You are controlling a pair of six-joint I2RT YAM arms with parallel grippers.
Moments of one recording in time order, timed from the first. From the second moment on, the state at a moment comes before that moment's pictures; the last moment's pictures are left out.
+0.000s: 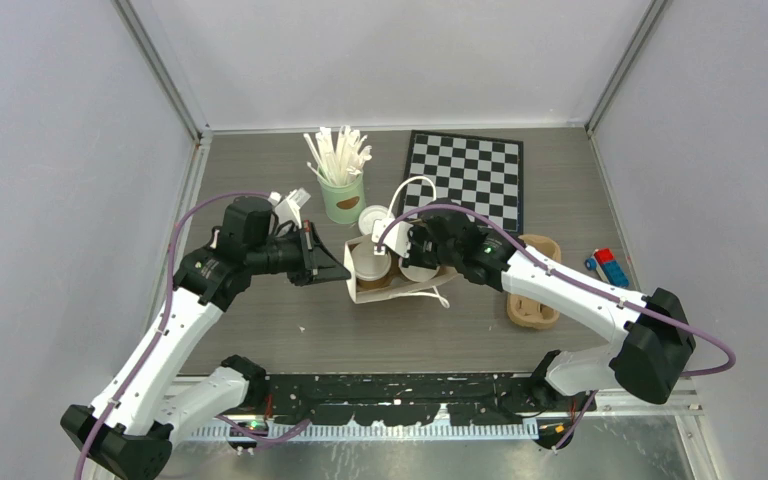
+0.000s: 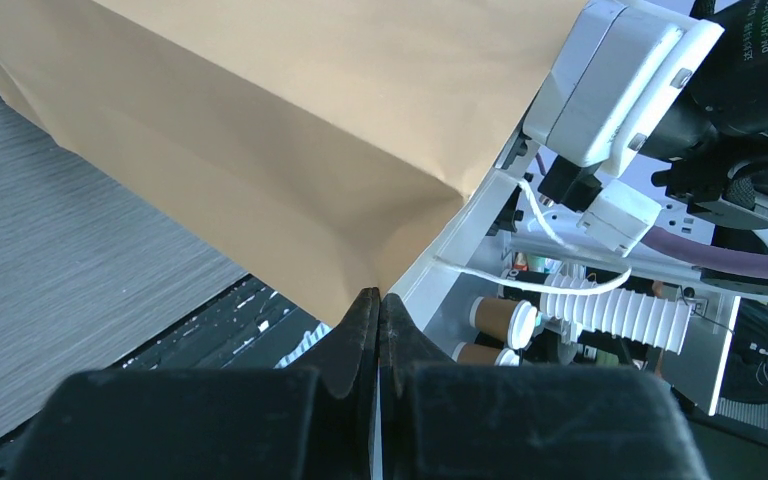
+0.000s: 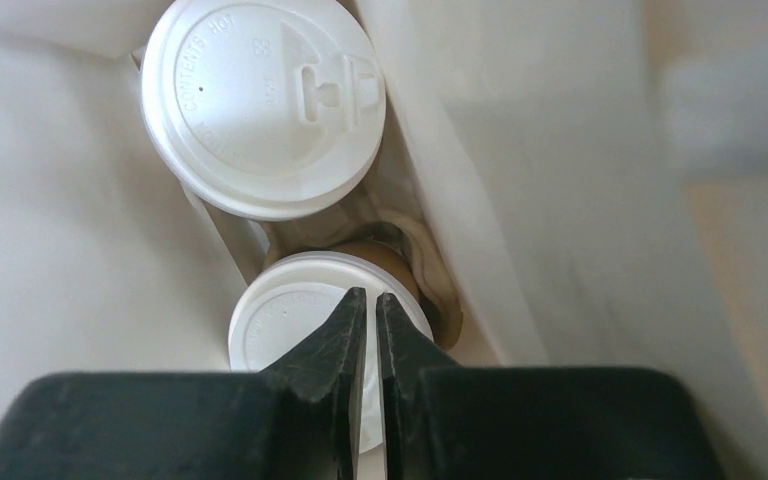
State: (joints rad) left arm -0.45 0.92 1.03 -0.75 0.59 -0.76; right arm 0.83 1.33 1.04 -0.35 -0.09 -0.68
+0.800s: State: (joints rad) left arm -0.45 0.95 1.06 -0.74 0.58 -0.76; right arm 0.81 1.33 1.04 -0.34 -0.04 -0.69
